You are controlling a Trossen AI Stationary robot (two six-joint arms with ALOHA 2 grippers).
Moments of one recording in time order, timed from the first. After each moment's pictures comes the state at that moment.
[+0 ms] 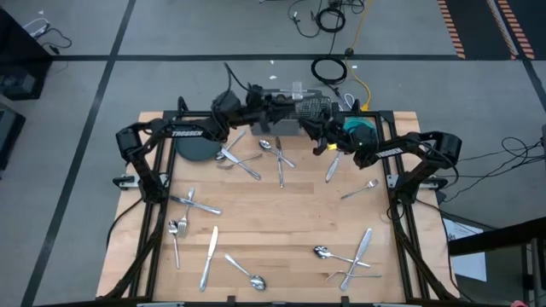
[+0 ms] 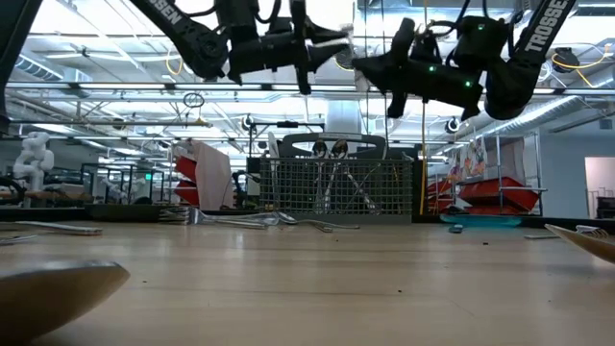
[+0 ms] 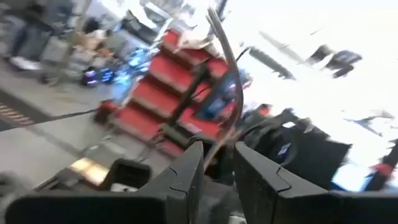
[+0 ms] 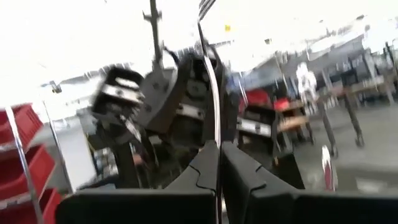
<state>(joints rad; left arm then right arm) 0.48 1.75 1.13 0.94 0.45 -0.66 -0.46 1.59 0.53 1.52 -0.14 0.42</state>
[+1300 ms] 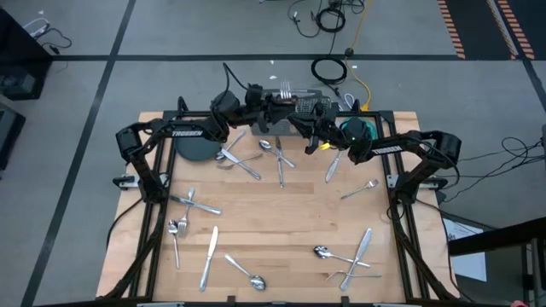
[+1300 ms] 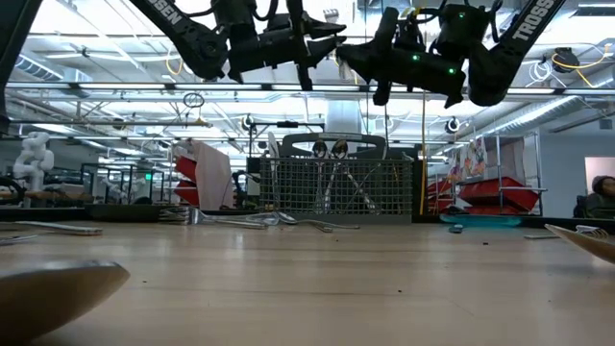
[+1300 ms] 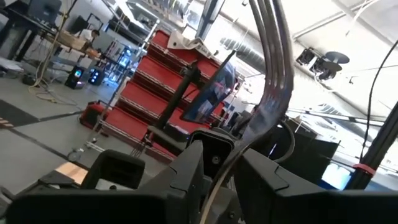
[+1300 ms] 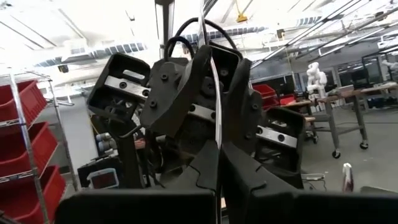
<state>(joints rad) 0.48 1.75 1.13 0.96 0.46 -0.67 -0.43 1.59 0.66 1.34 -0.18 0.33</state>
